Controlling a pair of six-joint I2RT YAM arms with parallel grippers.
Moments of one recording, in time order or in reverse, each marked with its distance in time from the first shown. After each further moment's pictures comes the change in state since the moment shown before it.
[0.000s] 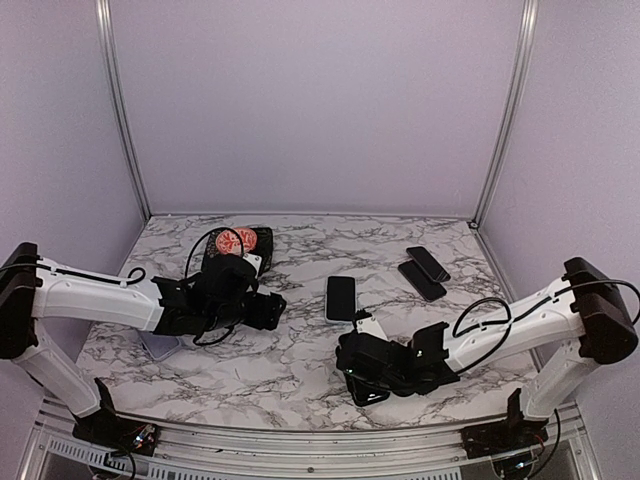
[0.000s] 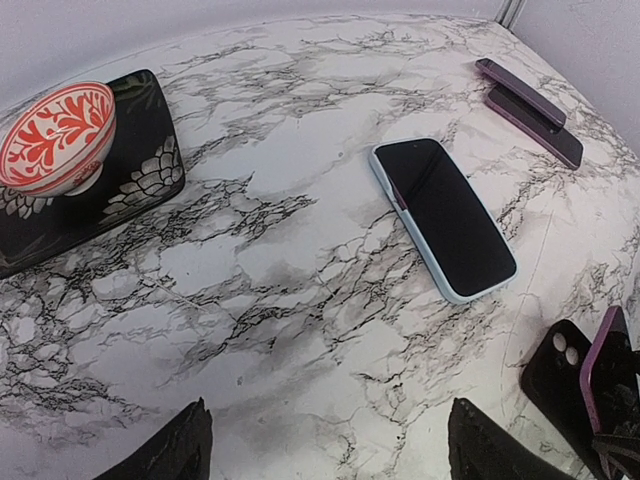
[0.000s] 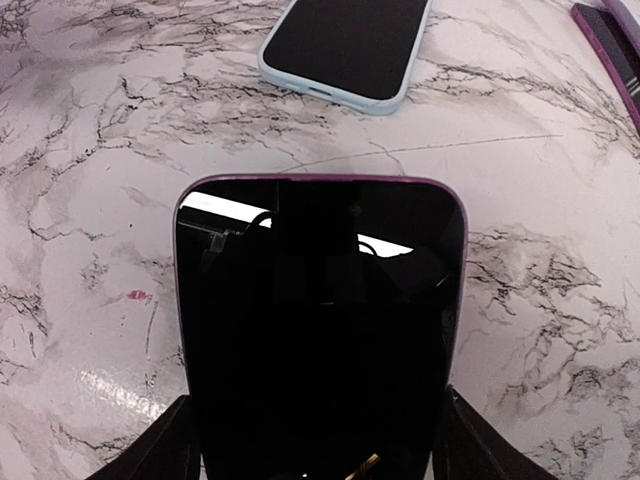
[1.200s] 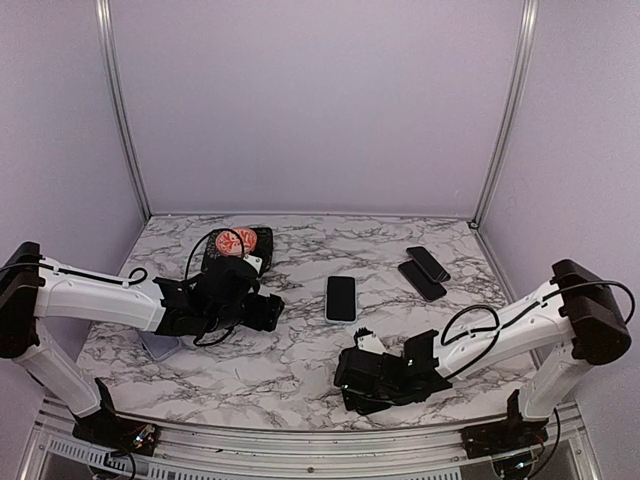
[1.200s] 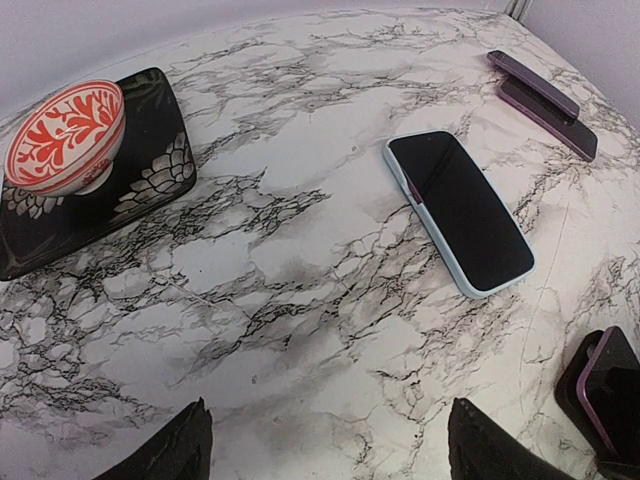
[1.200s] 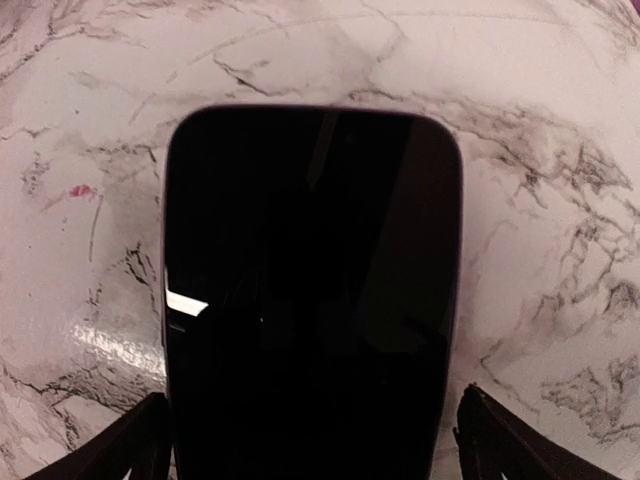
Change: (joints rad) left arm 0.000 0.012 0.000 -0.008 -0.026 0.021; right arm 0.032 0.051 0.012 -0.116 -0.095 0.127
